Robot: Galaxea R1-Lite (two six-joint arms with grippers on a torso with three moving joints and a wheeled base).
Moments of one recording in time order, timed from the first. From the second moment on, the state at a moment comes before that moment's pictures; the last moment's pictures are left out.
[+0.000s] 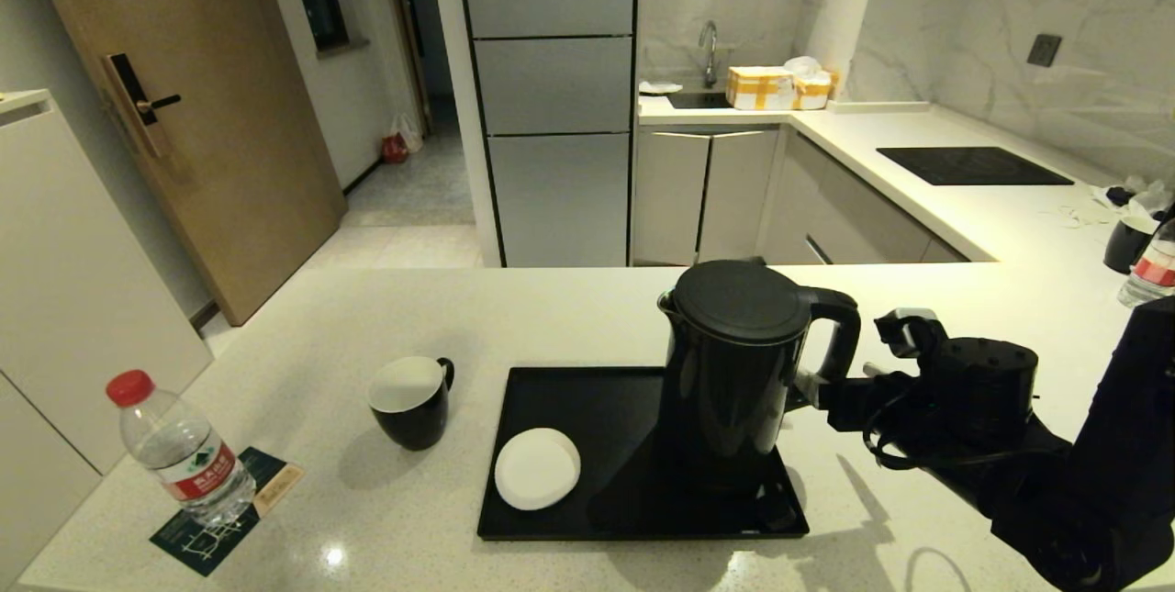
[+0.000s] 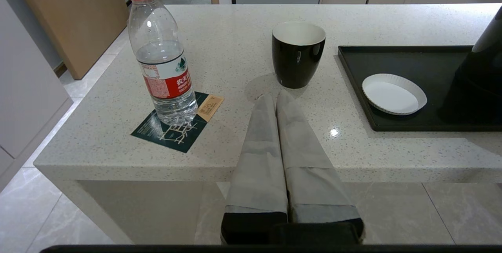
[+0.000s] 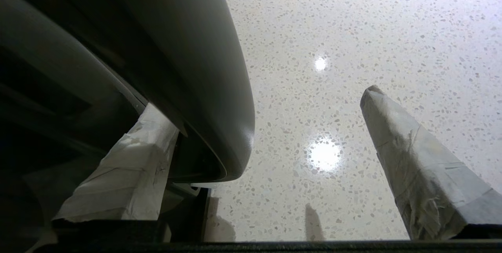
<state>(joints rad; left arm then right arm) -0.01 0.00 0.00 0.00 0.00 0.00 0.25 2.09 -0.40 -1.38 -0.11 0.11</state>
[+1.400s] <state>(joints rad) -0.01 0.00 0.00 0.00 0.00 0.00 0.25 2.10 -0.43 -1.37 -0.15 0.10</state>
